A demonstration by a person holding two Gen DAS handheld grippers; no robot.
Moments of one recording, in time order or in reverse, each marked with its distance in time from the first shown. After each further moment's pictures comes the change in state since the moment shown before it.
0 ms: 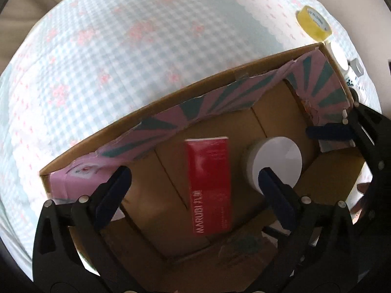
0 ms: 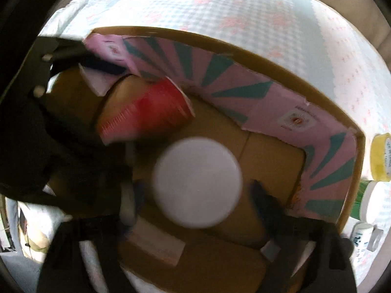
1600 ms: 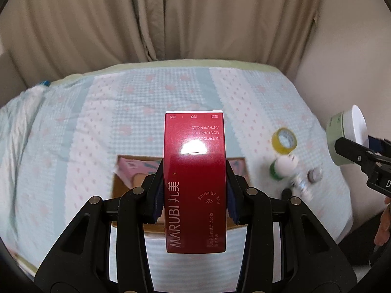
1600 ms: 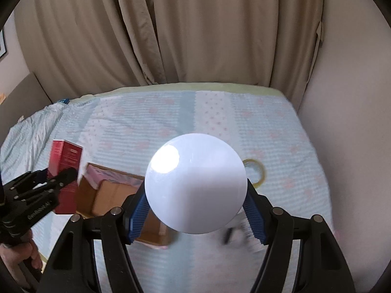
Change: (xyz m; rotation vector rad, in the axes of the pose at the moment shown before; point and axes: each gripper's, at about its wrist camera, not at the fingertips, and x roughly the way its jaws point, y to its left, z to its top) left arm -0.256 -0.091 -0.060 -0.378 -0.508 0.147; right arm -0.306 -0.090 -0.076 0.296 -0.489 -0.219
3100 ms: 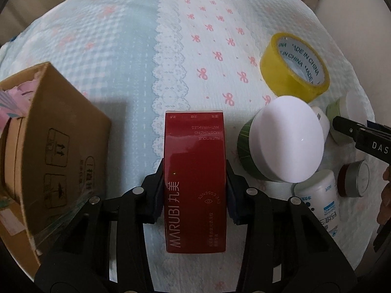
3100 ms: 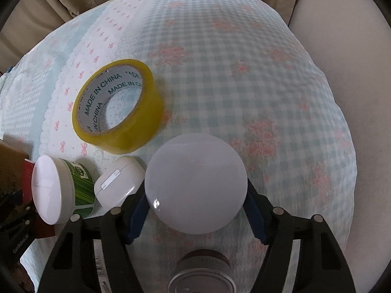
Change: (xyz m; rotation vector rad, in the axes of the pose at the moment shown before) left arm 0.317 -0.229 -0.088 -0.110 0.296 0.068; right arm 0.294 -0.270 -0.062 0.019 0.332 -0.087
